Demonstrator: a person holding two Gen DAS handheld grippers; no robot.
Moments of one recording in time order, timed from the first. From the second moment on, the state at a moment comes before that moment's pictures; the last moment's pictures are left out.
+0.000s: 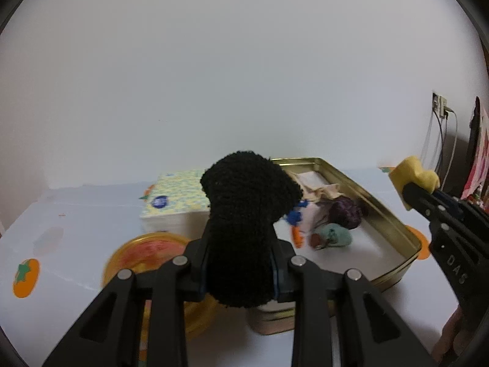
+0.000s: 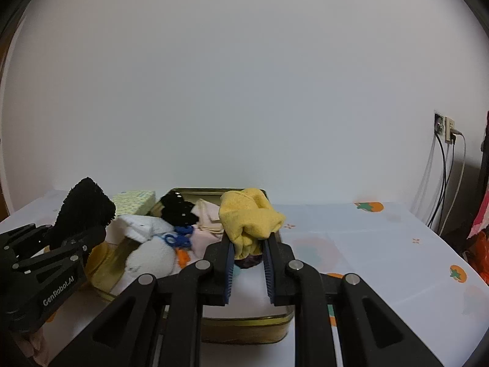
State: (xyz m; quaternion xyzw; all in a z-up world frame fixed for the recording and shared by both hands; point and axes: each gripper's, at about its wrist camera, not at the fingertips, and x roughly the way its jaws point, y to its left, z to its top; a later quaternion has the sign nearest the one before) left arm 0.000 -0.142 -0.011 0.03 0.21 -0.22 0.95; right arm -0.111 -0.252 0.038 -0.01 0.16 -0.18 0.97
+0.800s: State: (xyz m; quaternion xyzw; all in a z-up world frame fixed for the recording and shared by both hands) left arm 0.012 -0.210 -0.006 0.03 0.23 -0.26 0.94; right arm -0.086 -0.294 0.039 0.00 0.18 -0.20 0.96
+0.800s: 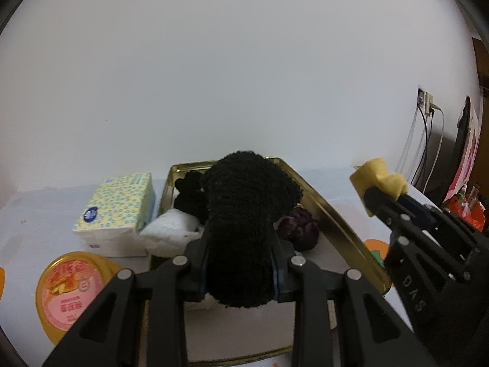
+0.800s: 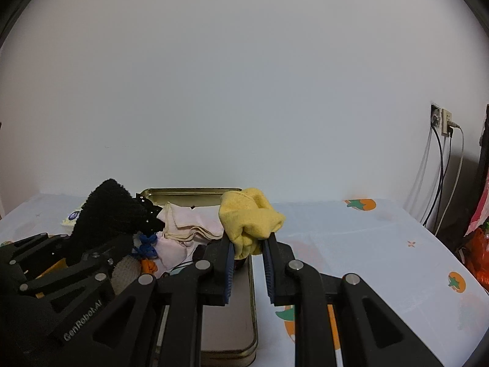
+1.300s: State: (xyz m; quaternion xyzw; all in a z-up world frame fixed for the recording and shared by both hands) left arm 0.027 -0.228 -0.007 0.03 0.25 -0.27 0.93; right arm -0.065 -0.310 0.050 0.02 0.19 -0.20 0.96
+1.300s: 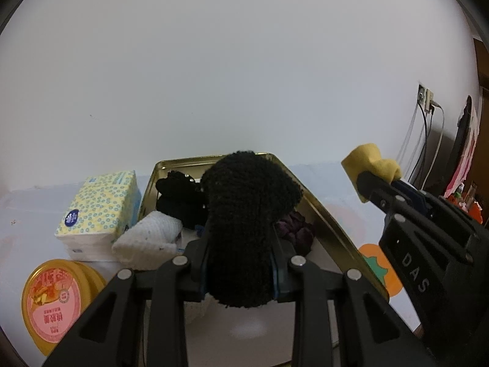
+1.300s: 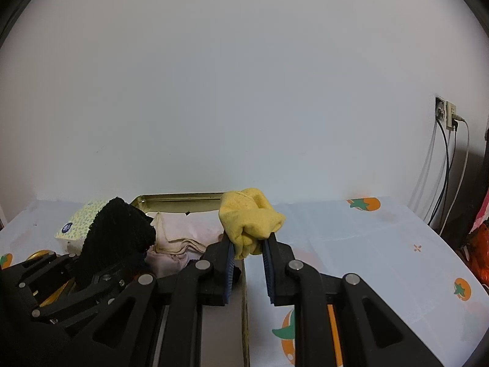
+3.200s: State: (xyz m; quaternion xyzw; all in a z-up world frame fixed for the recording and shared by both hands) left arm 0.037 -0.229 -0.016 0.06 0.29 -0.27 0.92; right arm 0.021 -0.322 0.060 0.06 0.35 -0.06 0.94
